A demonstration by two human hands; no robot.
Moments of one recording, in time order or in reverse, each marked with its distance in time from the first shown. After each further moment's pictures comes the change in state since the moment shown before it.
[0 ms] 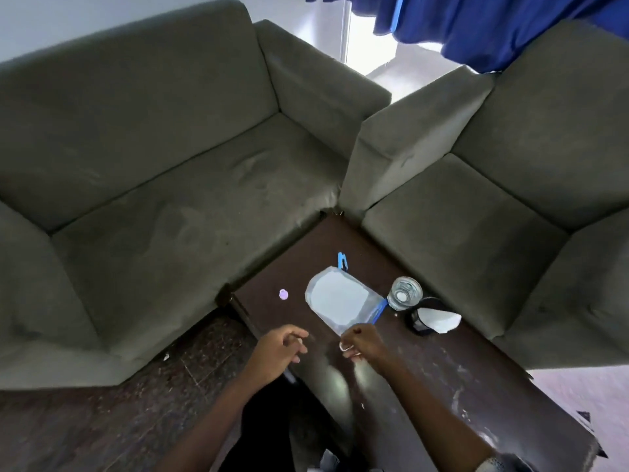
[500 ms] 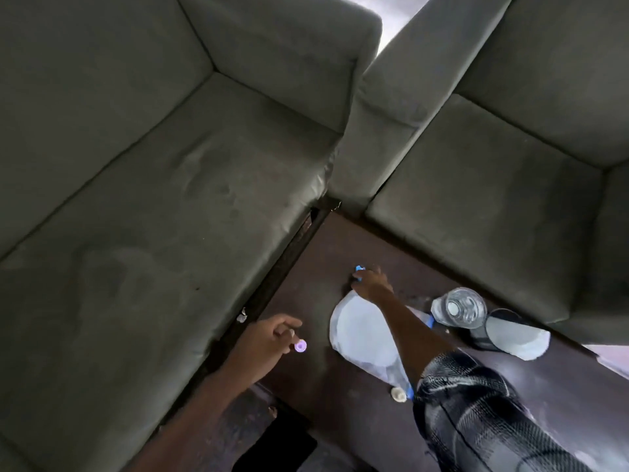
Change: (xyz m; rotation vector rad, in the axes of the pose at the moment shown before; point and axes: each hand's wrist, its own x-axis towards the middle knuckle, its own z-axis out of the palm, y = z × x) left_hand 0.234 -0.009 -0.120 0.126 -0.262 0.049; right_hand 0.267 -0.110 0.010 -0.519 0.240 0.074
